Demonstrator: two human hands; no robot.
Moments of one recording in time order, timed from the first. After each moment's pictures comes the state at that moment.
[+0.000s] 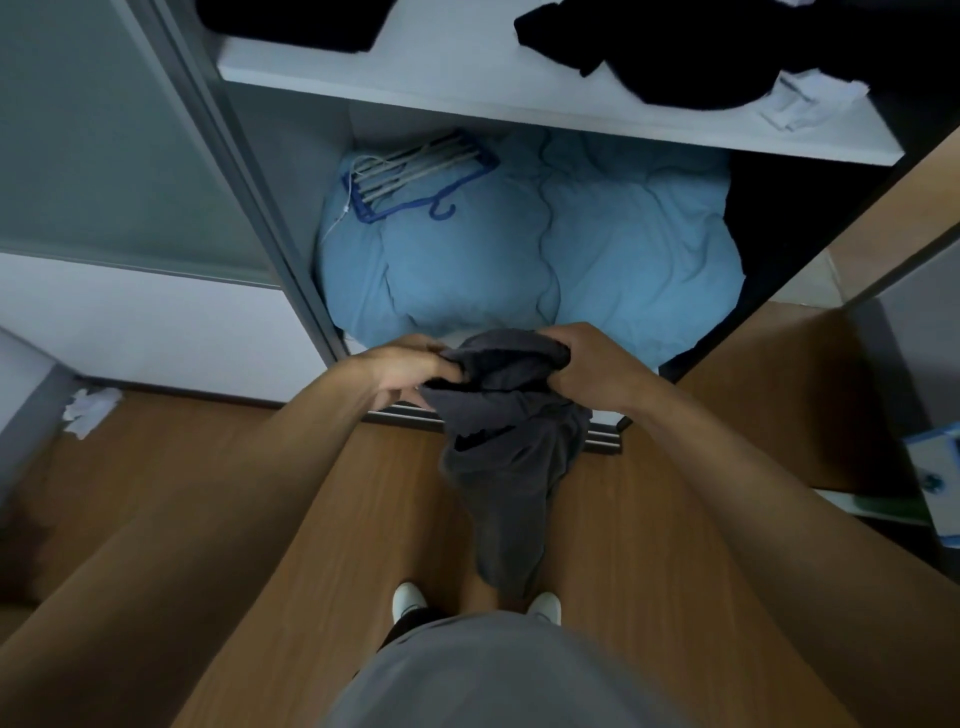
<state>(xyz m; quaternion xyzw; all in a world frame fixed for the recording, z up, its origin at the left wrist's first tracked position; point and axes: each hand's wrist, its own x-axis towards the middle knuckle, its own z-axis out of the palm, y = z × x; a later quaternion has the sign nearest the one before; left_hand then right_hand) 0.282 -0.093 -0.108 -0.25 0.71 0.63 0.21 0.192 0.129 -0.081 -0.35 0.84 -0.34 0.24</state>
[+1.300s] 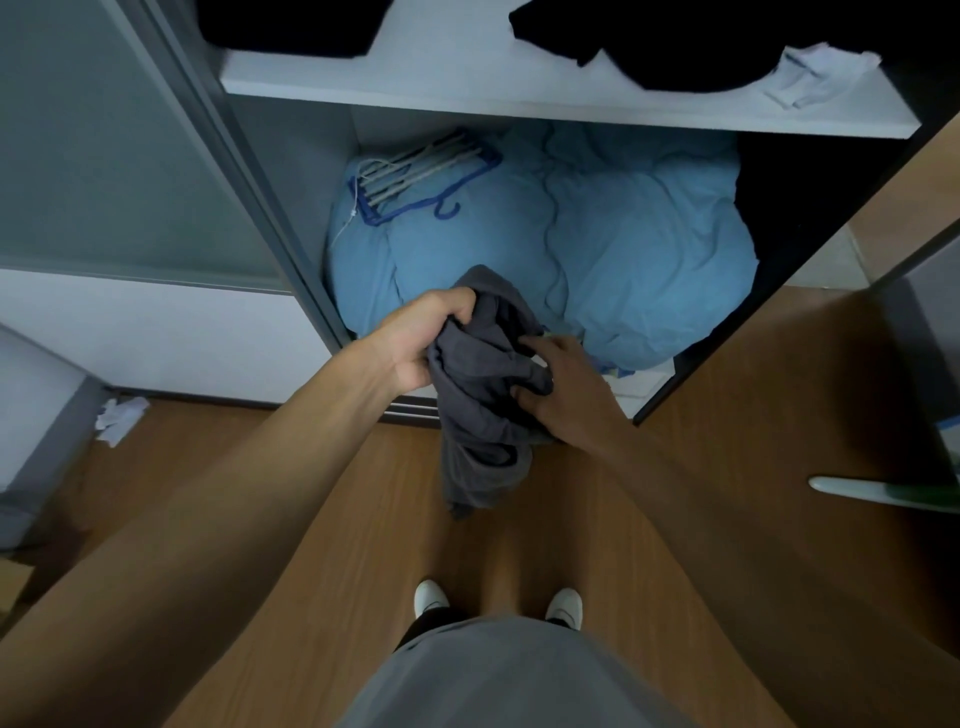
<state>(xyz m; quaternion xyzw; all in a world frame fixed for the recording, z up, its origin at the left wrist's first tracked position) 0.280 -0.060 -0.044 -0.30 0.54 0.78 0.12 0.230 0.124 -0.130 -0.29 0.88 -0.33 0.15</state>
